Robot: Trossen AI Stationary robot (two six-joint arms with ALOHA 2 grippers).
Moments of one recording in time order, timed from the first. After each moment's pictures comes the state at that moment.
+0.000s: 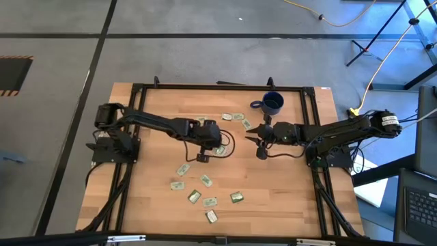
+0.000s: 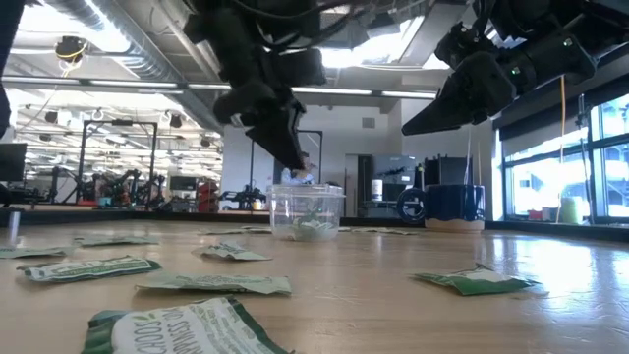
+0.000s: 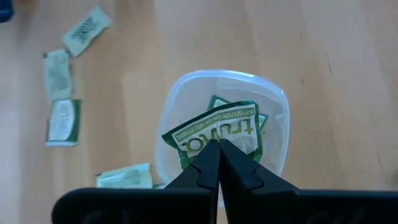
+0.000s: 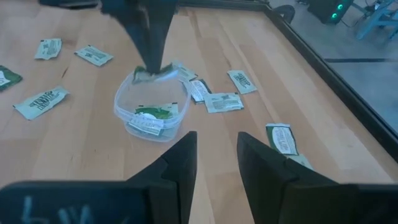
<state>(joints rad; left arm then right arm) 0.02 1.73 1.16 -0.45 -0.12 0.25 0.00 1.16 0.45 0.27 0.24 -0.03</state>
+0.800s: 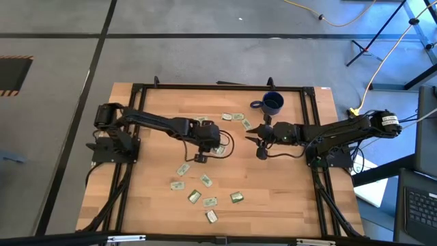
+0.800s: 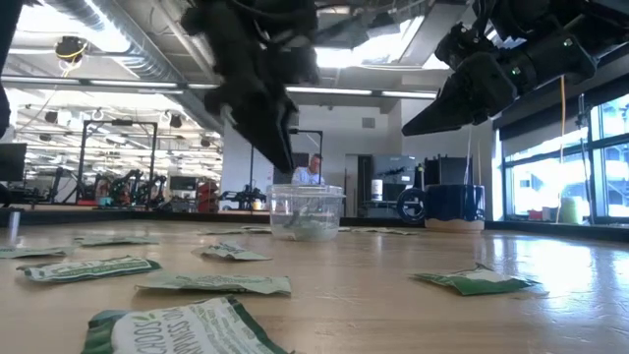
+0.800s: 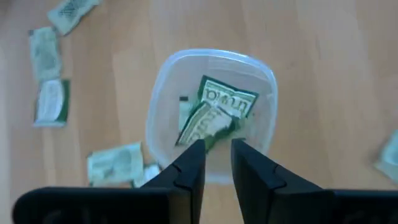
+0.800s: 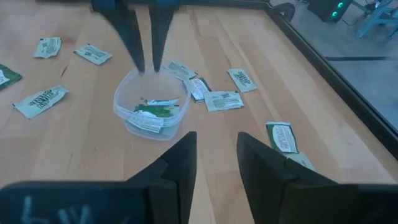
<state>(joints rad) 0.01 1.71 1.18 -0.54 -0.11 0.20 0.00 1.16 0.45 0.26 0.24 -0.03</state>
